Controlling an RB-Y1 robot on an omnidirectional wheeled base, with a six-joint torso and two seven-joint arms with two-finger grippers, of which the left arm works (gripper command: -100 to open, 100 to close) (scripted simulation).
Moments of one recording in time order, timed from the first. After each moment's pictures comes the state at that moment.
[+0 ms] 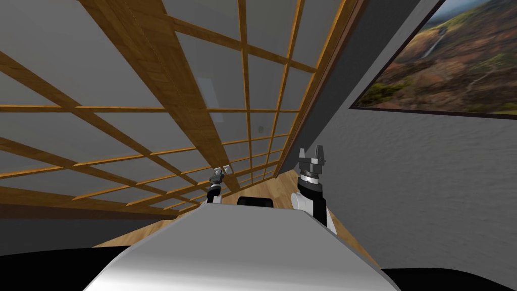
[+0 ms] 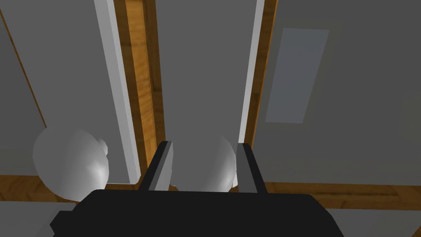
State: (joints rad) arm 0.02 0.02 0.52 -0.79 -0.18 -0.79 -1.41
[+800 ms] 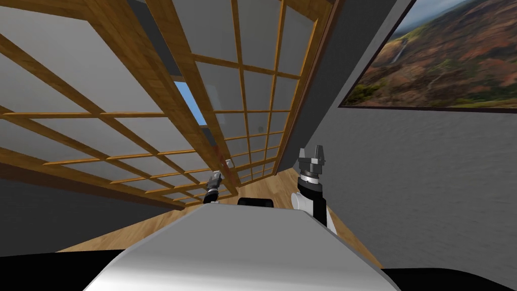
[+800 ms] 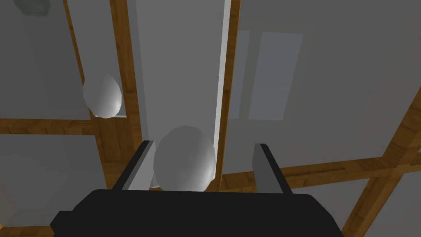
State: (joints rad) arm 0.08 0.03 0.52 -0.78 -0.16 -0.79 -1.36
